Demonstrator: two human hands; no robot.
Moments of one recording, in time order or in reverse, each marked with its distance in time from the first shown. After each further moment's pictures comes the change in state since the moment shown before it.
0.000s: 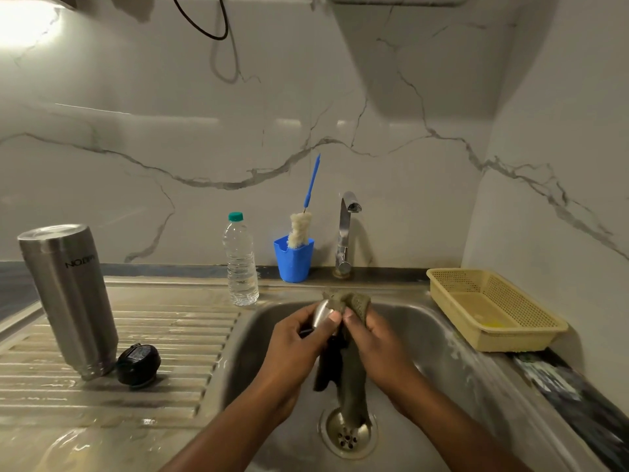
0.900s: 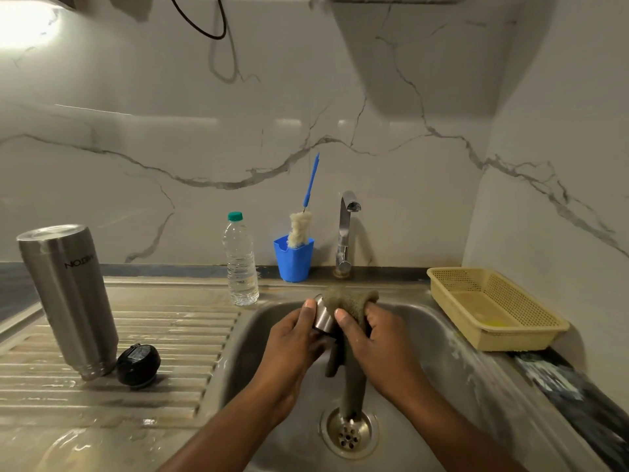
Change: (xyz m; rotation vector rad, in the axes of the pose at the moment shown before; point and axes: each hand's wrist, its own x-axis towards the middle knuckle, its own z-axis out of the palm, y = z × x) left_hand 0.005 0.000 0.001 -0.230 0.072 -0.129; right_hand 0.002 0.002 0.000 -0.363 0.190 -0.244
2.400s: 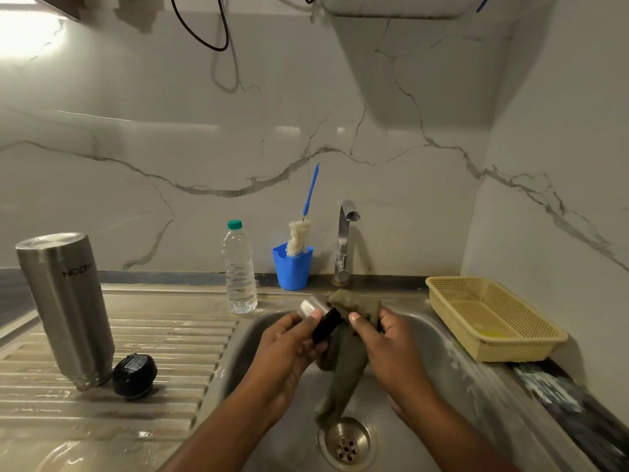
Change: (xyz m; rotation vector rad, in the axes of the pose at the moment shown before) left_hand 0.005 0.008 -0.006 -0.194 -0.016 -0.042; right_hand 0.005 -0.006 -0.004 0.421 0.050 0.289
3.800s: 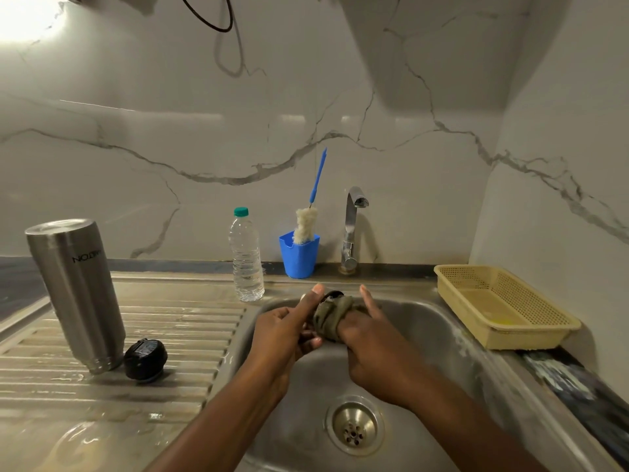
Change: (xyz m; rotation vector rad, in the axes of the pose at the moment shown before) left_hand 0.004 0.008 -0.005 0.147 0.169 0.015; right_hand 0.007 -0.001 0.004 -1.167 -0.519 -0.686
